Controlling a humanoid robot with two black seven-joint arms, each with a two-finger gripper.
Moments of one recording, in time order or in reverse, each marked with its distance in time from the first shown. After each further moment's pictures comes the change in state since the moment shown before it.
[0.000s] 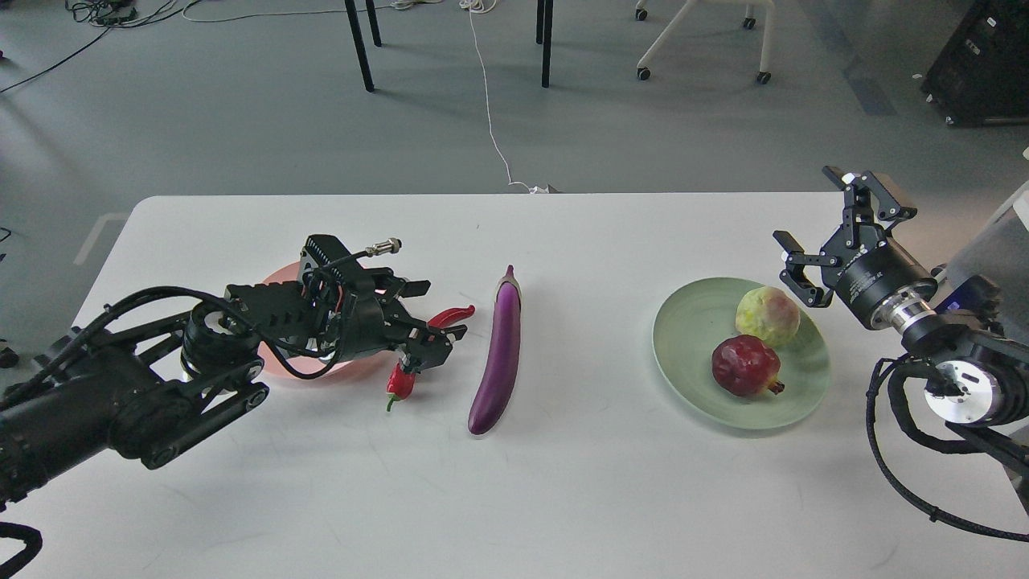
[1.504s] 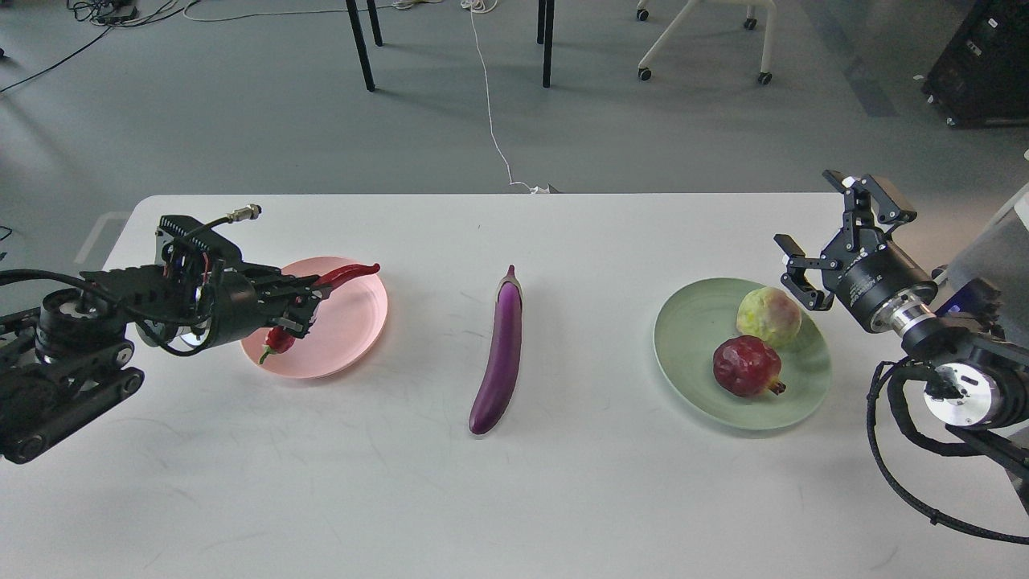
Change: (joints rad) left arm 0.007 0.276 0.047 0.031 -0.234 0.029 0.020; right arm -0.005 0.001 -0.004 0.001 -0.003 -0.011 0.000
